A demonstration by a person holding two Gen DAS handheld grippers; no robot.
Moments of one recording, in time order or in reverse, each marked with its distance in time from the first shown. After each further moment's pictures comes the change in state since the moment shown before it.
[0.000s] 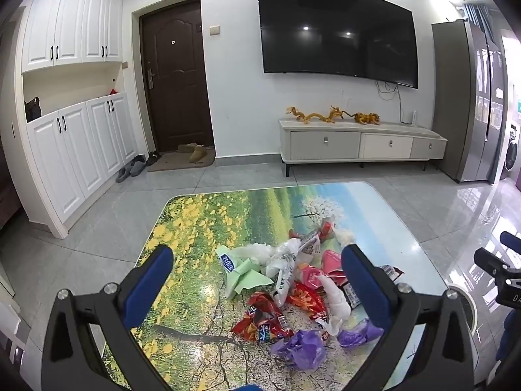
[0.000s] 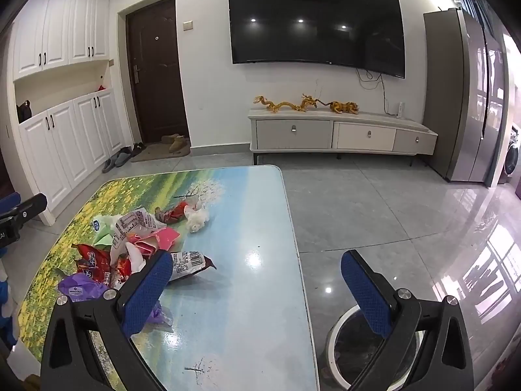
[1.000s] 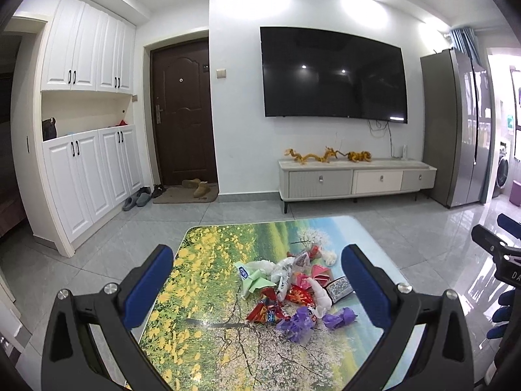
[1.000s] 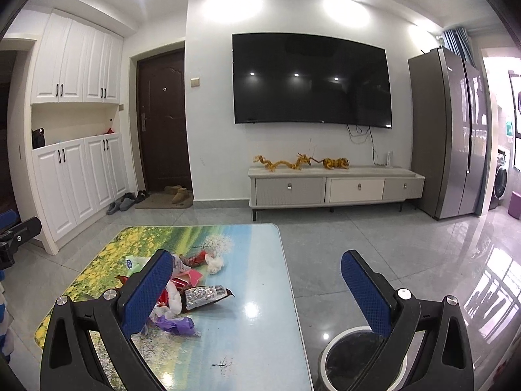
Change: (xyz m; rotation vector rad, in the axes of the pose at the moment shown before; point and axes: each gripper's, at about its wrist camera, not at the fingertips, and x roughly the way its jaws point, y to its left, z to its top) left arm -0.137 0.019 -0.013 -0.018 -0.185 -0.009; right arm -0.121 0.030 0.001 -0.021 -0.251 -0.029
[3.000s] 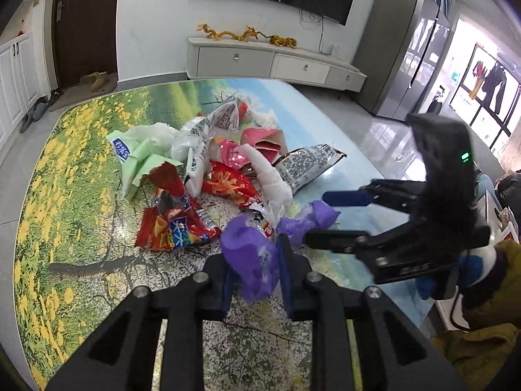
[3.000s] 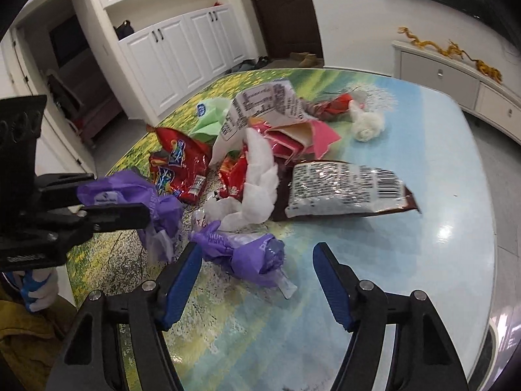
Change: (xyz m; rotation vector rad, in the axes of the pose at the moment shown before) left arm 0.185 -0.022 -0.116 0.032 0.545 -0.458; right arm 0.221 0.076 -0.124 -0.166 0.619 0.626
